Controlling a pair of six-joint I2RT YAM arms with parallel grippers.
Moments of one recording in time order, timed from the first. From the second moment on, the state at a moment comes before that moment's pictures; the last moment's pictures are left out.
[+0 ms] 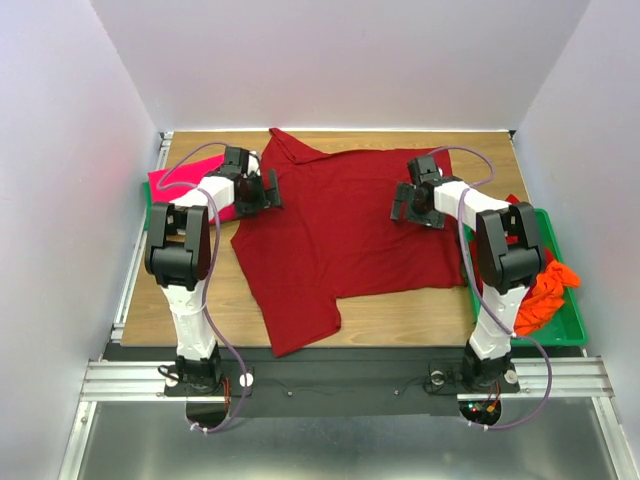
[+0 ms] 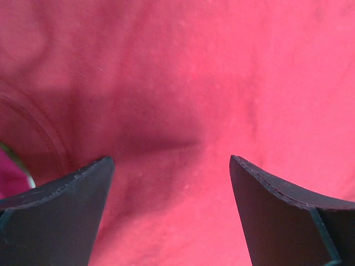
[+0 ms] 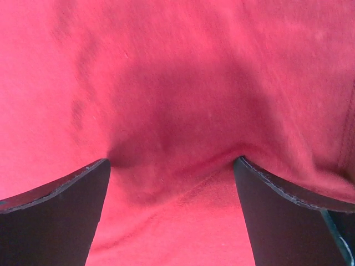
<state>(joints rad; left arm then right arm) -0.16 1.98 1.38 -0.37 0.23 -0.34 0.24 1.94 1.34 -0.49 0.14 0.45</state>
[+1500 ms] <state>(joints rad) -0.05 2.07 1.85 -0.50 0.17 -0.29 0.29 2.22 1.86 -0.60 0.00 0.49</state>
